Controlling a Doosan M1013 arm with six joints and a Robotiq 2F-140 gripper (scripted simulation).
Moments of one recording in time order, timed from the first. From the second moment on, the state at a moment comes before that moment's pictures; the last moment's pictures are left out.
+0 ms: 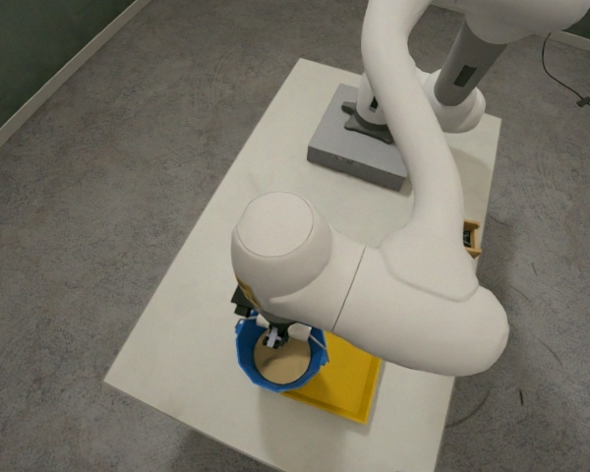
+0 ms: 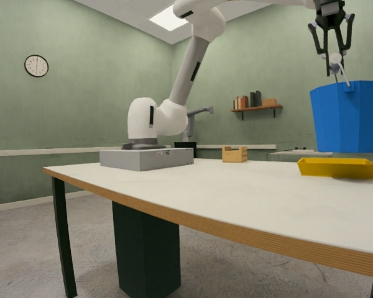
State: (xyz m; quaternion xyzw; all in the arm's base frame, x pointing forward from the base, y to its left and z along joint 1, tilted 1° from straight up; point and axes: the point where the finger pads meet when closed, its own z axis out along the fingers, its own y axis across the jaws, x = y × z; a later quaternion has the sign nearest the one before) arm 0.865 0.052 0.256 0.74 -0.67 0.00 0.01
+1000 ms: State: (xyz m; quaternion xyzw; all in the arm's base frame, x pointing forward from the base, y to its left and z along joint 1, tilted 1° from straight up) arm 0.845 0.123 0.255 0.74 -0.67 0.00 0.01
